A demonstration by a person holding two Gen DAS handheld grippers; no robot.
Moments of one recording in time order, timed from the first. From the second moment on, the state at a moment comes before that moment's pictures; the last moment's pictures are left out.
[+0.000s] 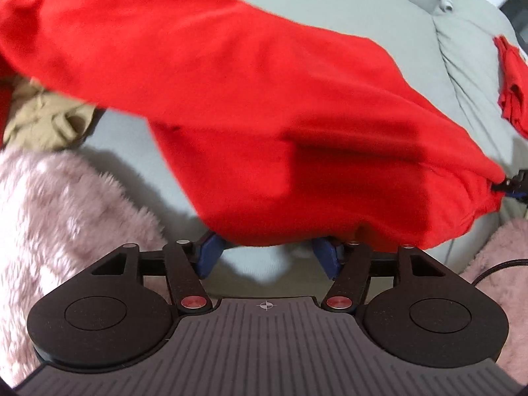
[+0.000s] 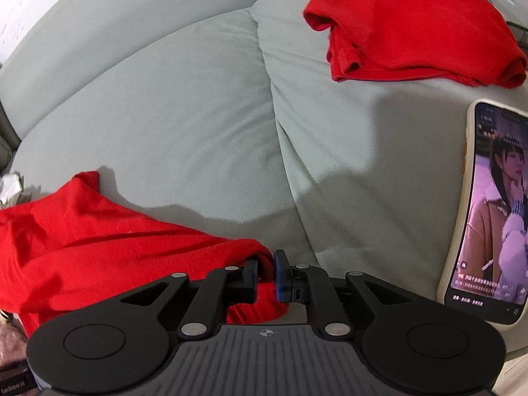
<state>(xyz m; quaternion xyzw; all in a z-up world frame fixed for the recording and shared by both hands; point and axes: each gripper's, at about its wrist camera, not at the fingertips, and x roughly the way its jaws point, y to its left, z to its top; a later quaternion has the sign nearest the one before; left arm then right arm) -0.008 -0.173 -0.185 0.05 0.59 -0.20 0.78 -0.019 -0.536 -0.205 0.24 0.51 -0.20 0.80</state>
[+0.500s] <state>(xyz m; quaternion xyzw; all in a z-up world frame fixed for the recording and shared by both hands) -0.002 -0.147 -0.180 -0.05 0.59 -0.16 0.79 -0.025 -0.538 -0.205 0.25 0.50 -0.20 0.81</state>
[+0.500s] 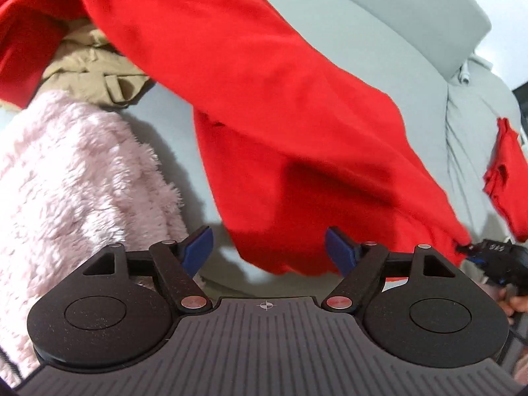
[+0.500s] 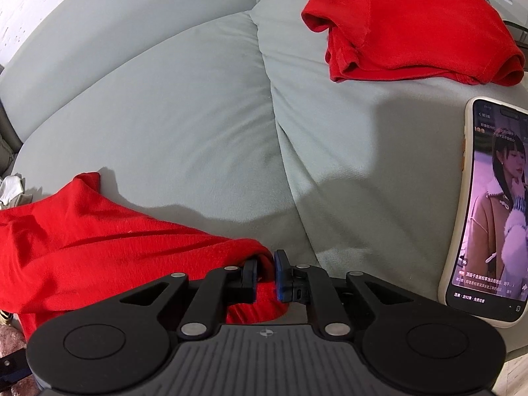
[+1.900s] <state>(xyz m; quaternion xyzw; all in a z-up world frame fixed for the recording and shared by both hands) 0.037 -0.022 0.285 -0.21 0.26 -0.39 0.86 -0.098 -0.439 0.179 0.38 0.03 0.22 0.90</state>
